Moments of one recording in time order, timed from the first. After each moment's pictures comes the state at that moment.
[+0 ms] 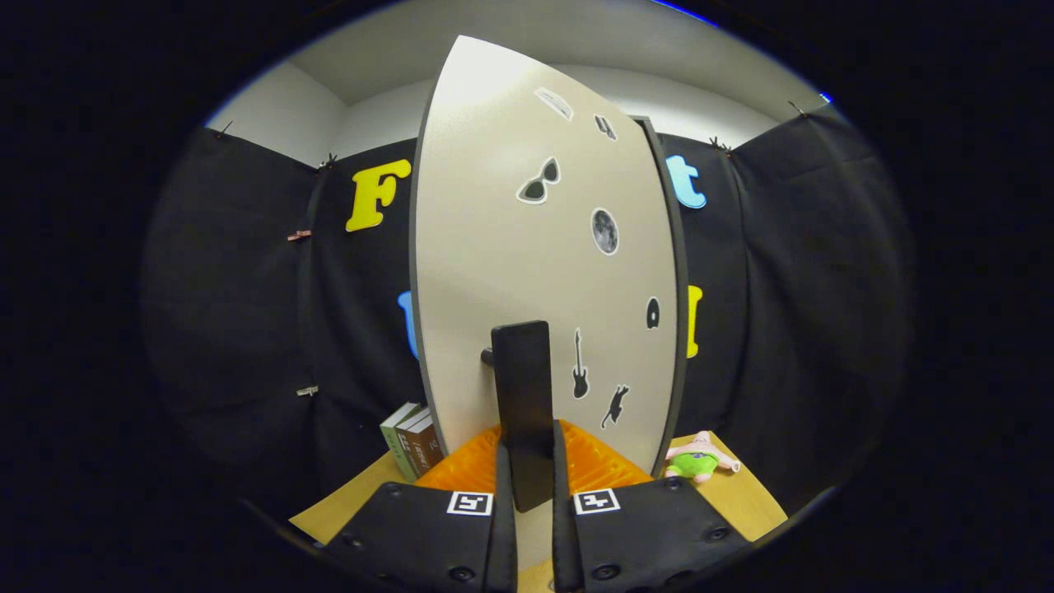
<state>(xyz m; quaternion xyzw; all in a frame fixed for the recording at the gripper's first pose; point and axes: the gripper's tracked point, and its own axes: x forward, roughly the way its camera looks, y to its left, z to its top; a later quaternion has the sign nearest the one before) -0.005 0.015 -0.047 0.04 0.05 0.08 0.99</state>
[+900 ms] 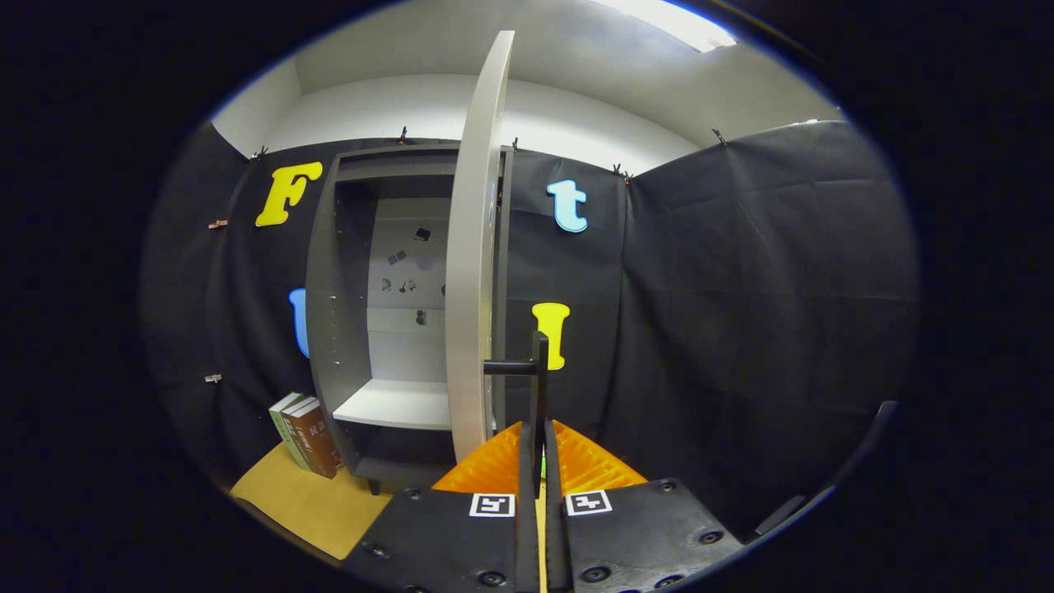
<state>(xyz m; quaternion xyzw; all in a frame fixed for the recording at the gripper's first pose) -0.036 -0.122 -0.027 -0.03 0.02 -0.09 1.00</state>
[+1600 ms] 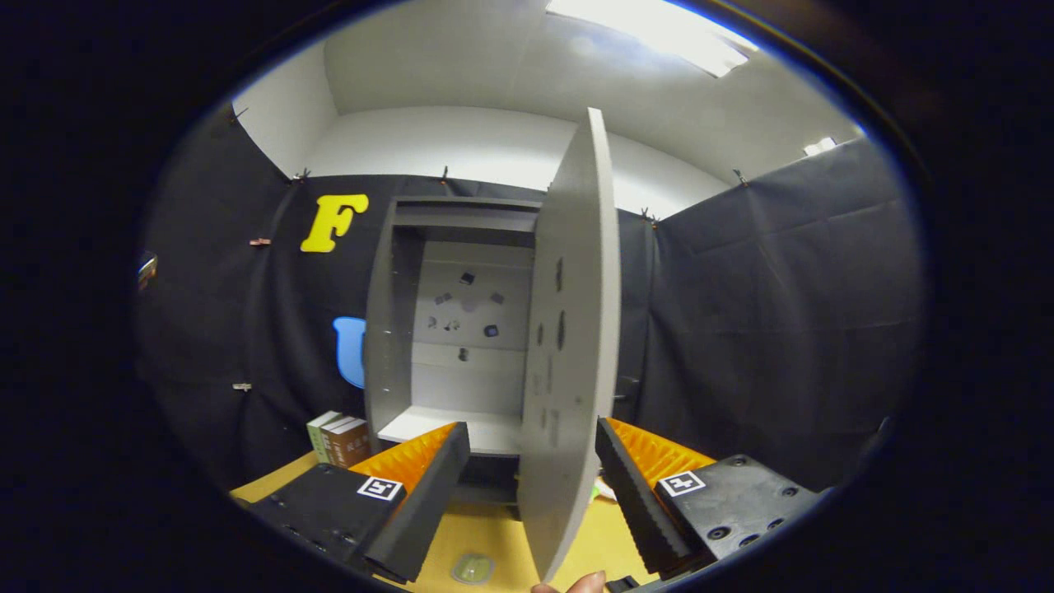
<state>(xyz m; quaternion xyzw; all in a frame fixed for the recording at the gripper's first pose) -0.086 -0.042 0.002 -0.03 -0.04 0.00 1.00</state>
